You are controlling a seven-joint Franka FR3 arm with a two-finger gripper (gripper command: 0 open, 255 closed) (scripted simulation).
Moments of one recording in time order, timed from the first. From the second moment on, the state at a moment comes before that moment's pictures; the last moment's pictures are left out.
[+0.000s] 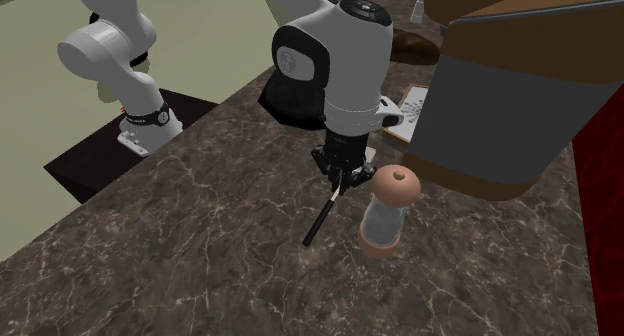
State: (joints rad) arm 0.10 0.50 -0.27 -1.64 0.07 2.12 -1.62
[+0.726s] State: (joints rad) arm 0.10 0.46 -0.28 -1.59 0.06 2.03 -1.62
